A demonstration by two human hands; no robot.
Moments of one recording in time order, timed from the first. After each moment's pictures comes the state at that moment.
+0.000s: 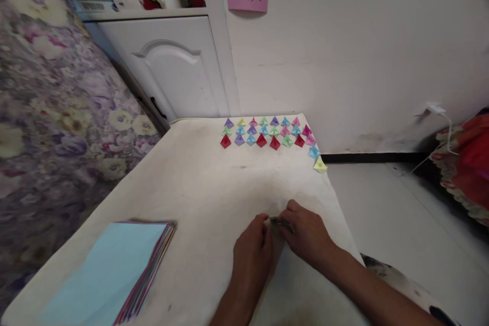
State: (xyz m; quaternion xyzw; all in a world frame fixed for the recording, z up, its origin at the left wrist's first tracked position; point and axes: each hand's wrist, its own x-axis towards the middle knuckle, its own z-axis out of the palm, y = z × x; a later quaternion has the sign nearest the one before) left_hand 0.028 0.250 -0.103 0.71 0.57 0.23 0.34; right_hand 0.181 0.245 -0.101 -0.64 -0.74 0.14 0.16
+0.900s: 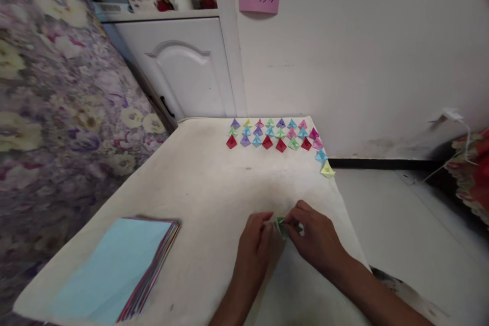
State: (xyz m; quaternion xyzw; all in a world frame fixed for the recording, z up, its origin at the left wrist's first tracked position) left_hand 0.027 0.254 -0.097 0.60 0.53 0.37 0.48; right_hand 0.180 0.247 -0.089 -0.64 -0.70 0.17 0.26
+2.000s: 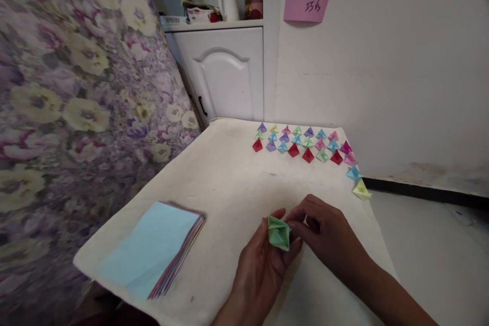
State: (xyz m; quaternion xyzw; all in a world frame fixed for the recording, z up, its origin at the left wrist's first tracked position) left_hand 0.009 0.252 -0.079 0.05 0.26 0.53 0.80; right_hand 0.149 0.274 -0.040 -0.53 -0.72 0.29 0.34
